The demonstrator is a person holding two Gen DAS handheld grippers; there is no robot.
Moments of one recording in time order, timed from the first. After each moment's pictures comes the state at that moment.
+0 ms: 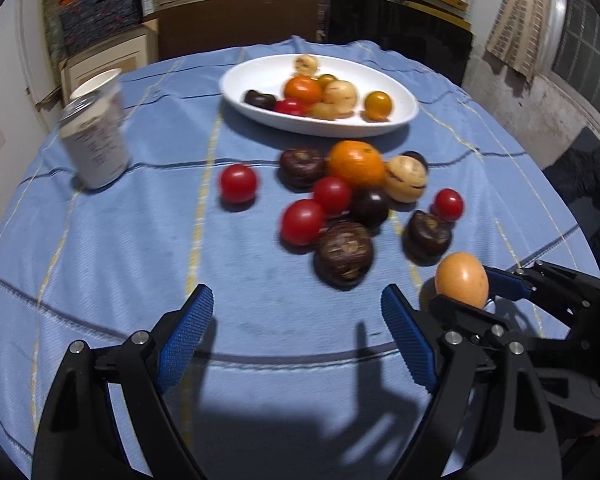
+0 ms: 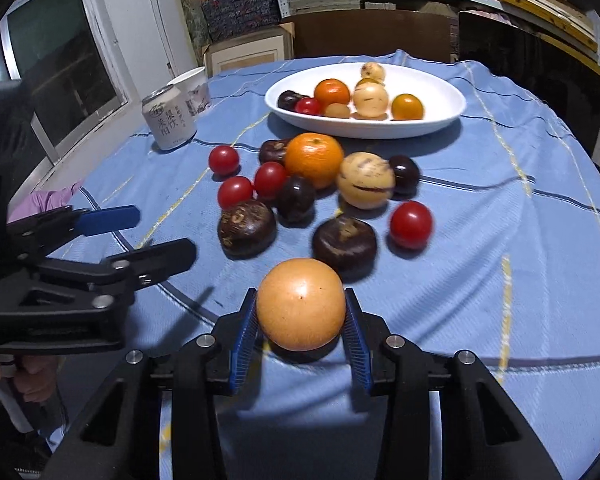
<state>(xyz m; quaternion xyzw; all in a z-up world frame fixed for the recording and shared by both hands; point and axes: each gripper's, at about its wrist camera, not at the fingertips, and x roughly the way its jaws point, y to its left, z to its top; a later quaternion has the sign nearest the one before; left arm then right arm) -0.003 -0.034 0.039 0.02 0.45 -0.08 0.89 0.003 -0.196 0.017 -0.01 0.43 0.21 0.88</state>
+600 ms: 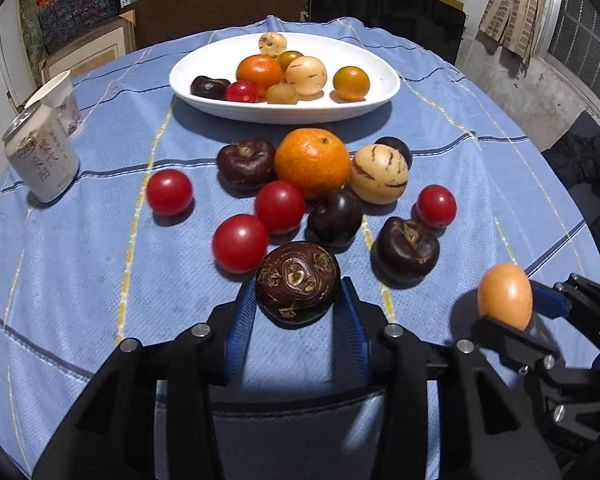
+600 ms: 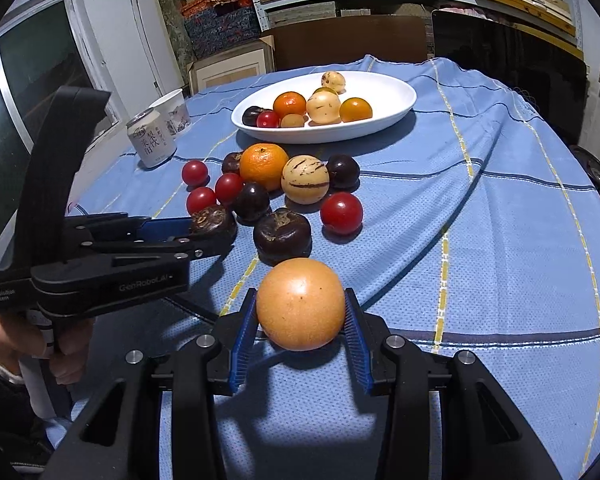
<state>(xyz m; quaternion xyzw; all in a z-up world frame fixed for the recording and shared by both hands) 0.029 -0.070 0.020 0.03 0.48 -0.09 0.87 -0.002 -0.234 0.020 0.02 0.42 0.19 0.89</state>
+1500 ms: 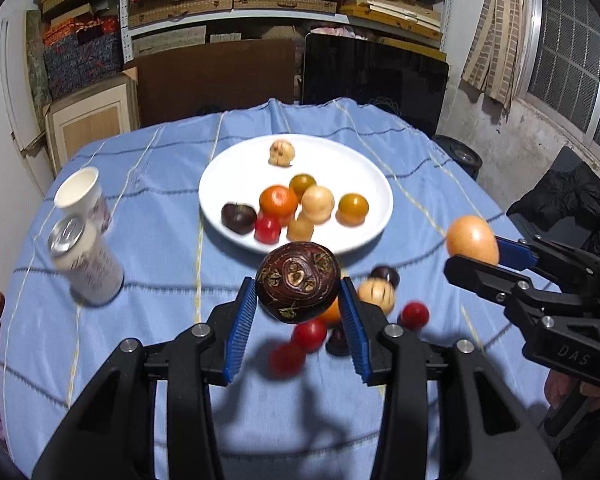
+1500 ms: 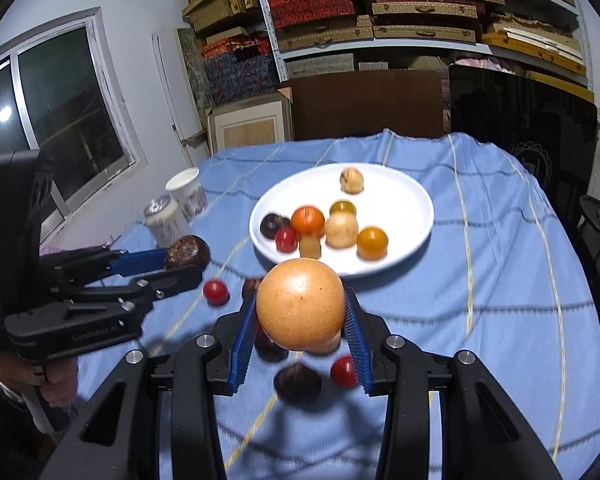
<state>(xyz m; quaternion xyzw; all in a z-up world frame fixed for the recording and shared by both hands) 0.057 -0.043 0.120 0.02 0.39 -0.11 0.92 0.066 -0.225 0.108 0.02 0.34 0.22 0.91</state>
